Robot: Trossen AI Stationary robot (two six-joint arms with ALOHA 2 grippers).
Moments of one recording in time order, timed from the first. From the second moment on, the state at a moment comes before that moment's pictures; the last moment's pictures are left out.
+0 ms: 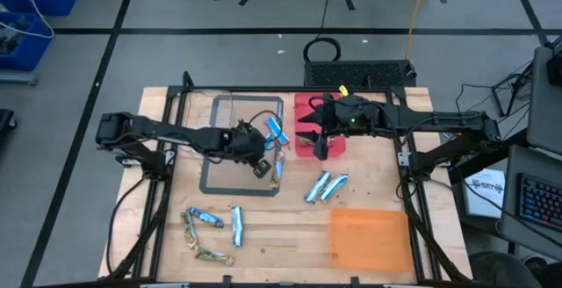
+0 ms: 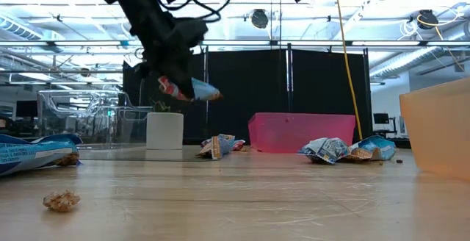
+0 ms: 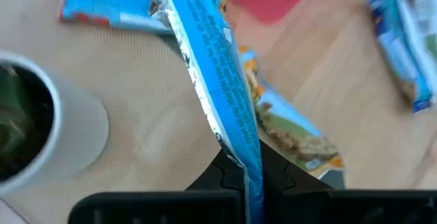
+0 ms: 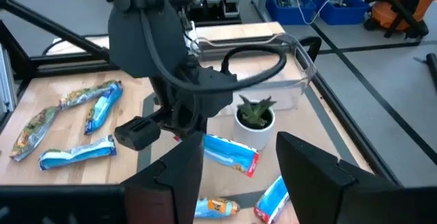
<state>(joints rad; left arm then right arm) 0.02 1.54 1.01 -0.47 -0.18 -0.63 -0.08 1.33 1.26 -0.36 0.10 0.04</state>
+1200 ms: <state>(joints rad) 0.02 1.34 1.01 0.05 -0.13 -0.09 -0.08 1.33 1.26 0.01 0.05 0.09</state>
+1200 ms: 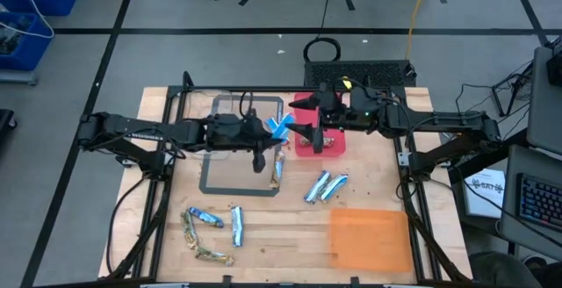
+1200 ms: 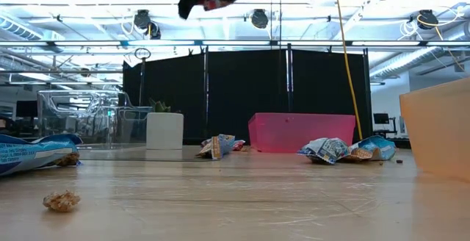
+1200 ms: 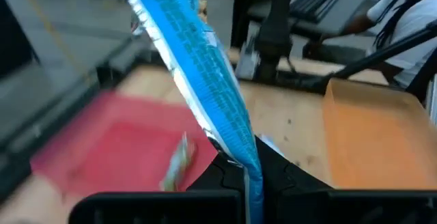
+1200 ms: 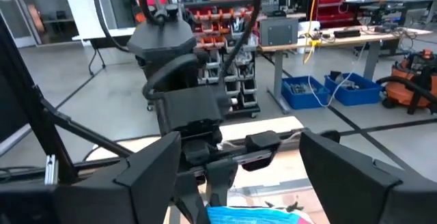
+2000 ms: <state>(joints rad) -0.01 1.34 1.01 0.36 -0.11 0.25 -0.08 1.32 1.26 0.02 0.00 0.13</state>
